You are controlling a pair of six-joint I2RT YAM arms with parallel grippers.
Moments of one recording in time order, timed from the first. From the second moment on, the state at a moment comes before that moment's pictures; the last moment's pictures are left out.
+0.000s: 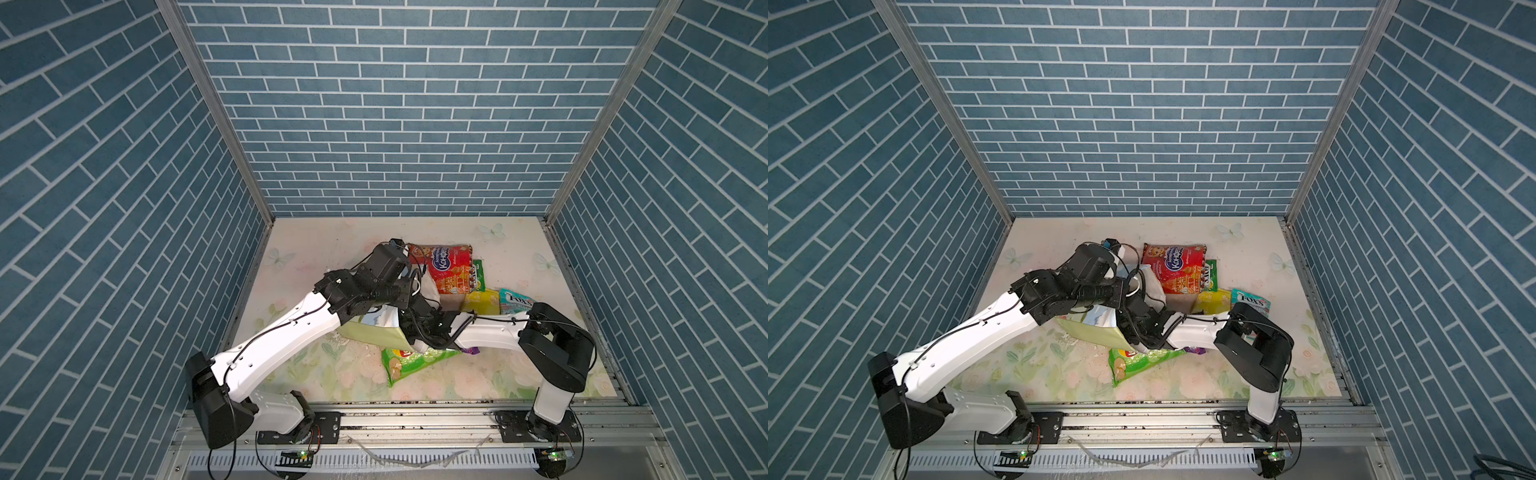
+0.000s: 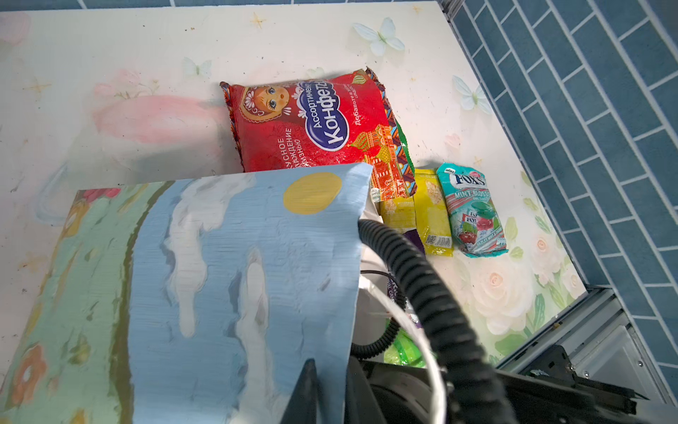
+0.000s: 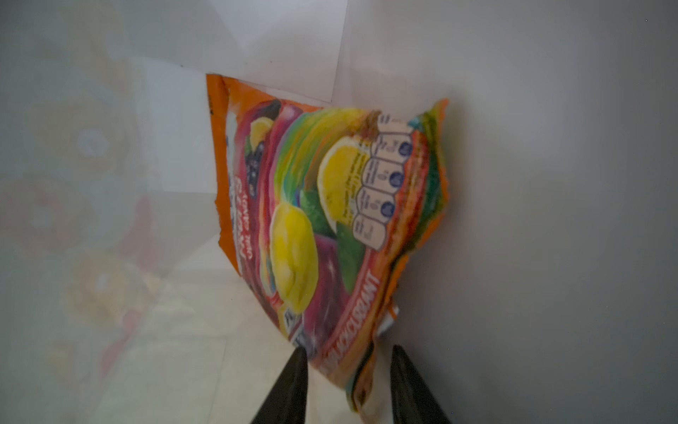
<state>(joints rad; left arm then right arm) -0.85 1.35 1.37 -0.81 -0.08 -0.53 1.06 1.81 1.00 0.10 -0.15 1.30</state>
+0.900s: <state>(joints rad) -0.83 1.31 1.30 -0.74 -0.09 -0.53 1.00 1.82 1.02 0.10 -0.18 1.25</state>
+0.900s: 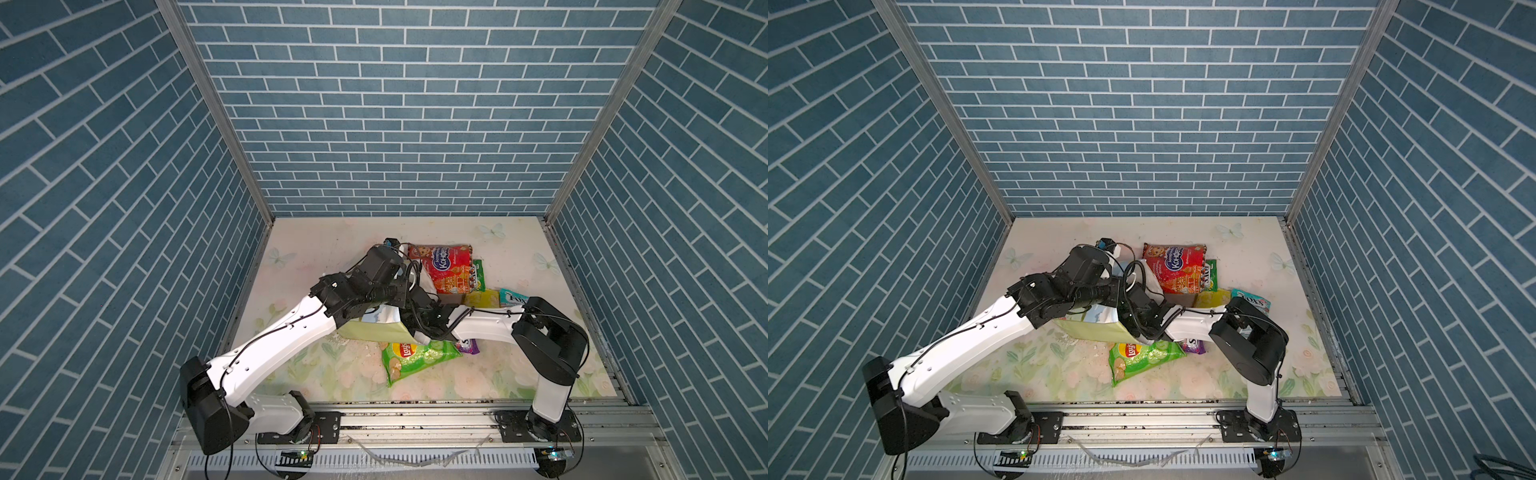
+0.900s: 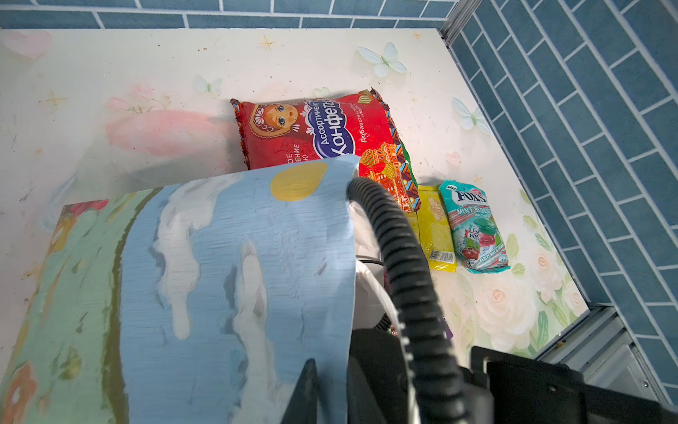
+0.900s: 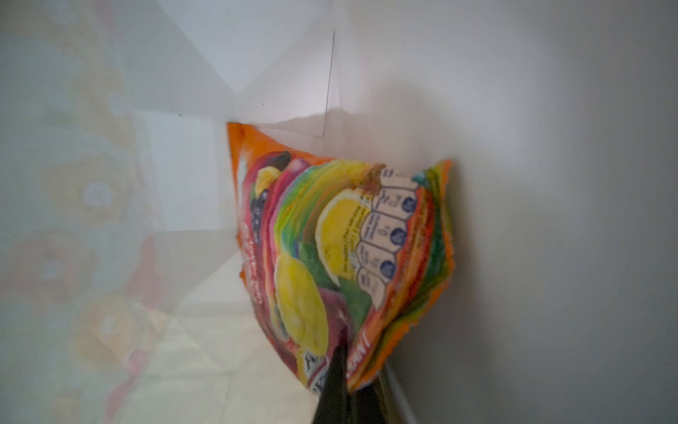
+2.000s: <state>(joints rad) -0.81 1.32 1.25 -0.80 -0.05 -0.45 0.87 1.45 0.87 -0.09 -0.07 1.12</state>
